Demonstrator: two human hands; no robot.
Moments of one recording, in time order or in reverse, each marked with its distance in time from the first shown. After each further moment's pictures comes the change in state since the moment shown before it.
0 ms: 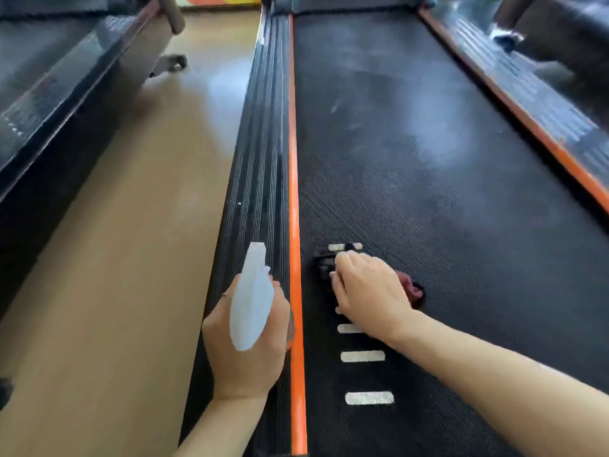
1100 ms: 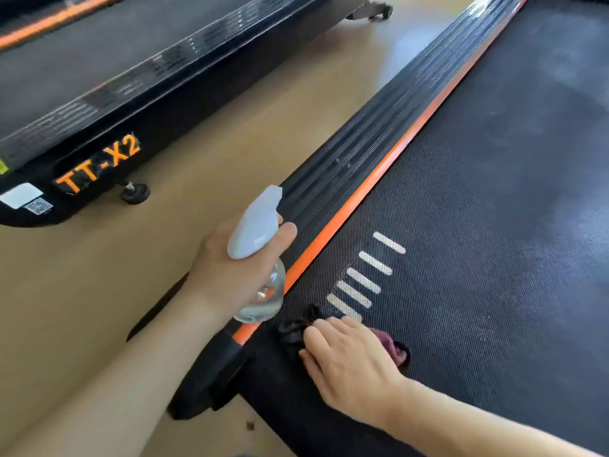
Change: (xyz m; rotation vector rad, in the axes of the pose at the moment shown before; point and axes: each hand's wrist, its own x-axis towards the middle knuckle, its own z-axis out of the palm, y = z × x) left_hand -0.036 0.087 0.014 0.227 0.258 -0.603; right_hand -0.065 0.031 -0.038 0.366 -0.318 -0.931
